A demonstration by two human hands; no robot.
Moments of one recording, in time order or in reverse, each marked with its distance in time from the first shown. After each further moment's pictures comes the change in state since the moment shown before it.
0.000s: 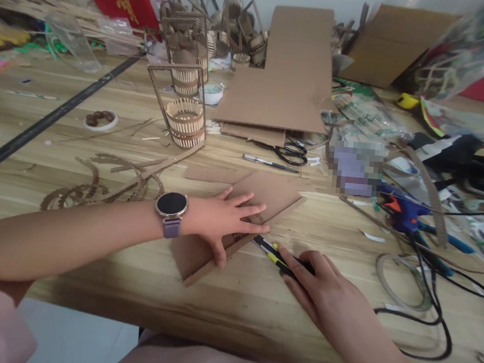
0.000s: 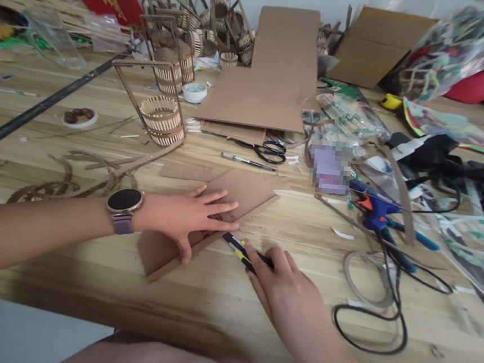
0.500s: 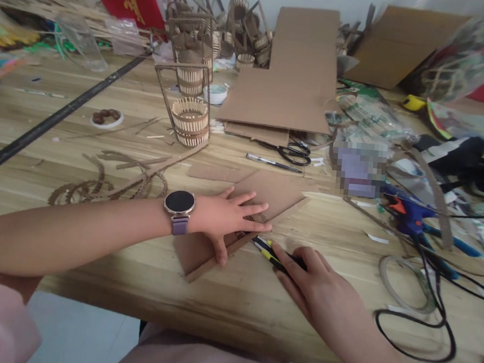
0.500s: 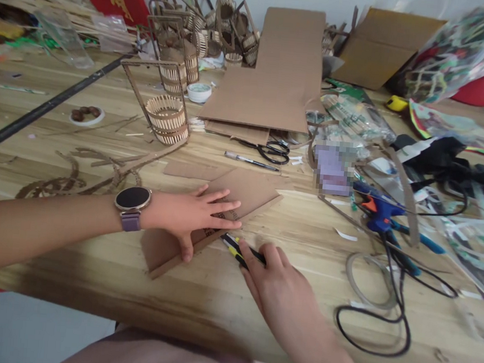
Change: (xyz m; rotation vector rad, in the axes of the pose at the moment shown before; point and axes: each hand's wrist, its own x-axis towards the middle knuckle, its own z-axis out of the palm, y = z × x) left_hand -0.002 0.002 0.002 -0.012 -0.005 -0.023; right_hand 0.006 -0.010 -0.001 -0.010 -0.008 -0.031
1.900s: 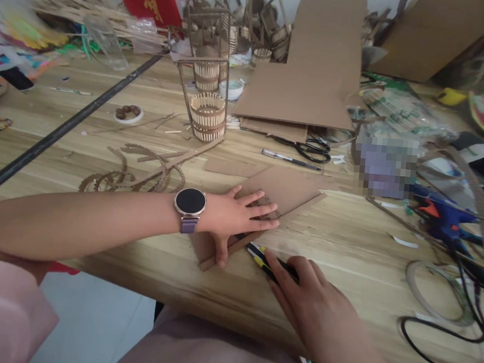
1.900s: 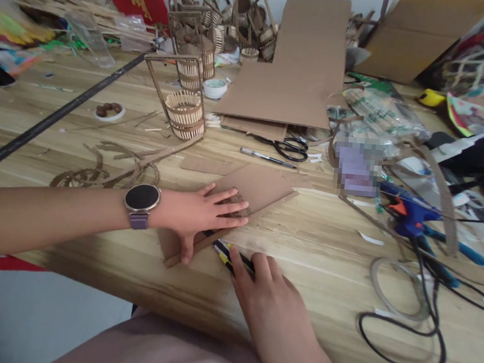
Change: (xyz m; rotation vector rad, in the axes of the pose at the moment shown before) left_hand -0.014 0.002 0.016 -0.036 0.035 0.001; right_hand 0.001 -0.042 0.003 -0.029 0.033 -0.060
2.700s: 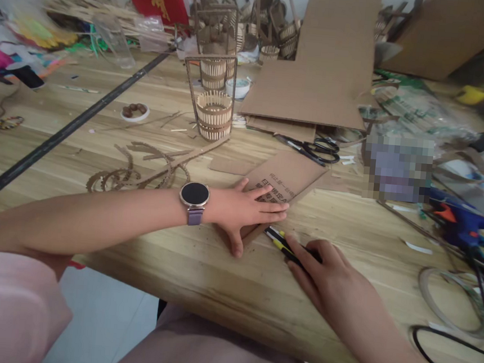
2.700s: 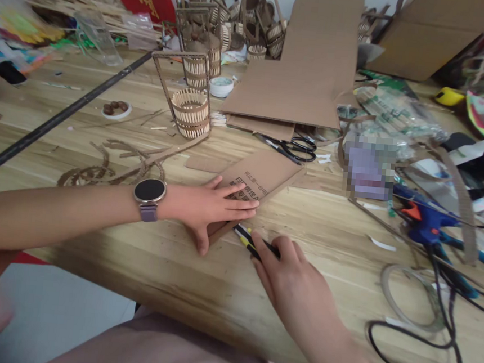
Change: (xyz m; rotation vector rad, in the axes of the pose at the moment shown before) left_hand 0.006 -0.012 -0.003 0.018 0.020 0.003; right_hand 0.011 0.037 0.012 0.113 -0.008 0.085
